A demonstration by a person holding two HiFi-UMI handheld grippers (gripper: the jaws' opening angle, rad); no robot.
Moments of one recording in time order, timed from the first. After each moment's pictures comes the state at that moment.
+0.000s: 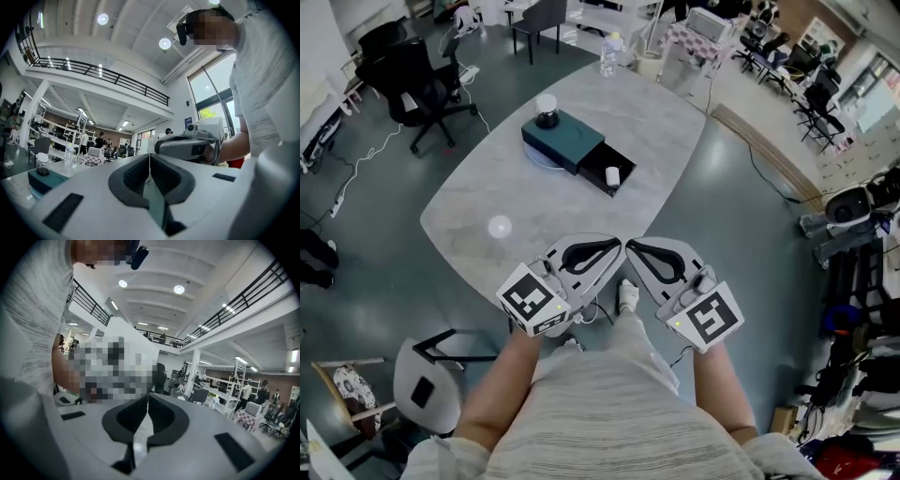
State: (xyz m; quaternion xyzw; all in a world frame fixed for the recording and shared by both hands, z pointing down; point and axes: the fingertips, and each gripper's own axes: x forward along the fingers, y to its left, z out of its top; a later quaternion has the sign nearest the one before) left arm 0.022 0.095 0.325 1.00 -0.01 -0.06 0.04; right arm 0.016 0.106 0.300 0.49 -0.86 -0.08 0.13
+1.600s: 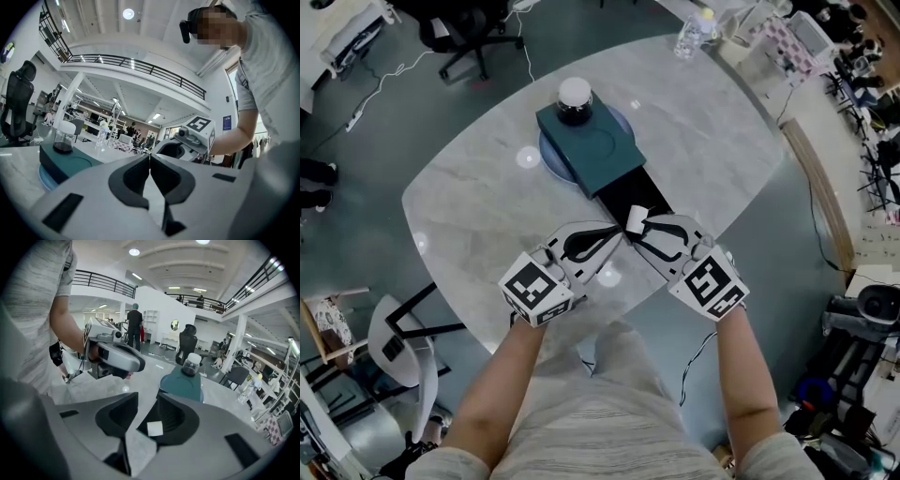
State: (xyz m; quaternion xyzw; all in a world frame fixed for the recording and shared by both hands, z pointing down) left arm 0.113 -0.136 0.446 0.97 -0.18 -0.02 0.14; right arm 0.140 -0.129 0.487 0.25 -0.90 0.01 0.35
